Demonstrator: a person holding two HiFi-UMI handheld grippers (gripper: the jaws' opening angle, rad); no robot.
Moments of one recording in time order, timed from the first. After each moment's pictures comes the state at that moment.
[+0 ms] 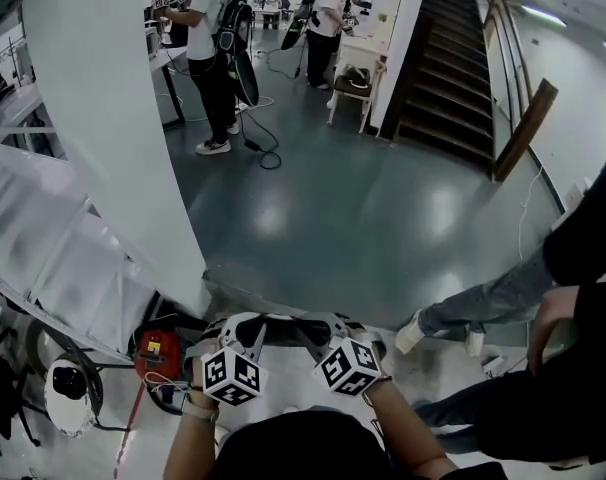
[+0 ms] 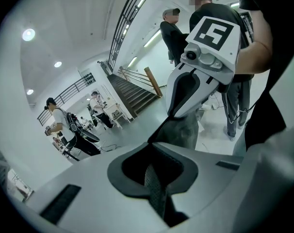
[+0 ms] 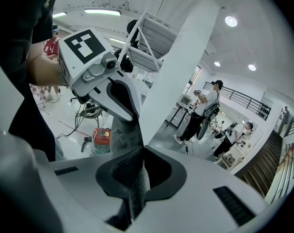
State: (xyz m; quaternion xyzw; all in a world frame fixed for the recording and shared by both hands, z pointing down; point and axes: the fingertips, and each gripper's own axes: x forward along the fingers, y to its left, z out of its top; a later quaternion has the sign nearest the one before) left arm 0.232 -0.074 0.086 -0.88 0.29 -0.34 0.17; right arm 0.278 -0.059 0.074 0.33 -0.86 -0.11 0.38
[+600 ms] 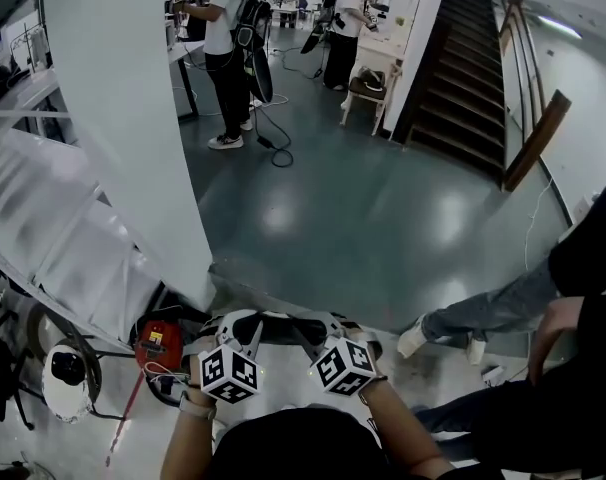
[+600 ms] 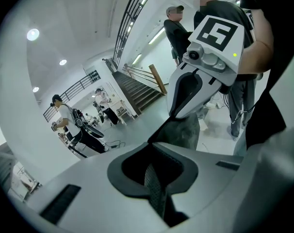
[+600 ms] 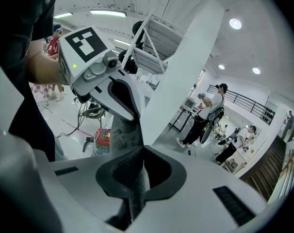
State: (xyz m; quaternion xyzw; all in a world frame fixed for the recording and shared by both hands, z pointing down) left arm 0.212 -0.070 0.089 -0.86 0.32 -0.35 0.16; right arm 0.258 -0.055 0.078 0.31 -0.86 -0.13 0.38
